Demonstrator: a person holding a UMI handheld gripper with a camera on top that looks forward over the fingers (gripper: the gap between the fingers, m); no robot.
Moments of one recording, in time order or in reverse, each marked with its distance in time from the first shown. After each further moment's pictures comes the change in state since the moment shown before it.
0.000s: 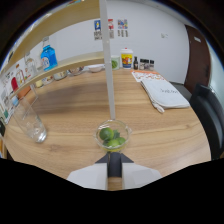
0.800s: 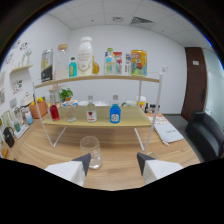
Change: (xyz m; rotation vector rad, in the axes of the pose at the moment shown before) arm -0.163 -0.094 -0.154 0.346 0.038 -0.059
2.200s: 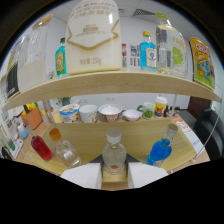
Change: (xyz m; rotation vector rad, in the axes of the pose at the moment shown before) arm -0.082 -0.075 0.186 -0.073 -0.026 0.039
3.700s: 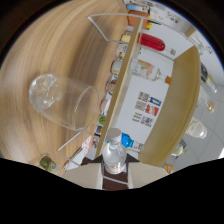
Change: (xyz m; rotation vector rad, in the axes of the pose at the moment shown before) arm 0.104 0.017 -0.079 -0.041 0.538 -1.824
